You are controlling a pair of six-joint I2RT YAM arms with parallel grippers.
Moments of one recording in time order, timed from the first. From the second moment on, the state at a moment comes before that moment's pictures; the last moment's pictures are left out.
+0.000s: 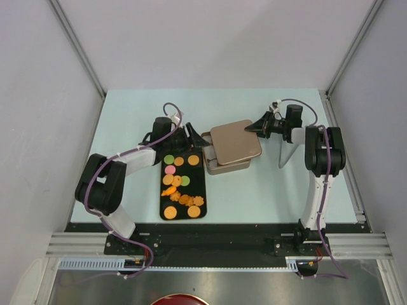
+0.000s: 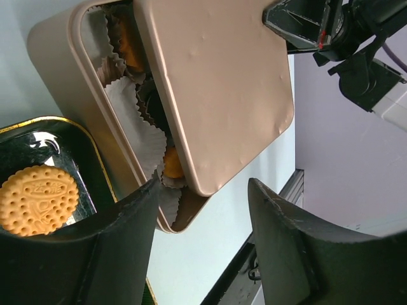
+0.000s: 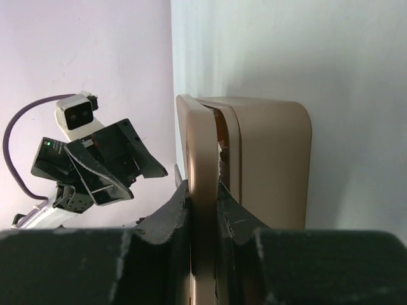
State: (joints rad) left arm -0.36 1.67 0.91 0.22 0.58 -0.83; right arm -0.01 2.19 1.28 0.39 -1.11 0.93
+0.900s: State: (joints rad) left arm -0.36 1.72 0.91 0.19 0.53 -0.83; right arm 0.05 2.19 1.35 0.15 -1.06 0.74
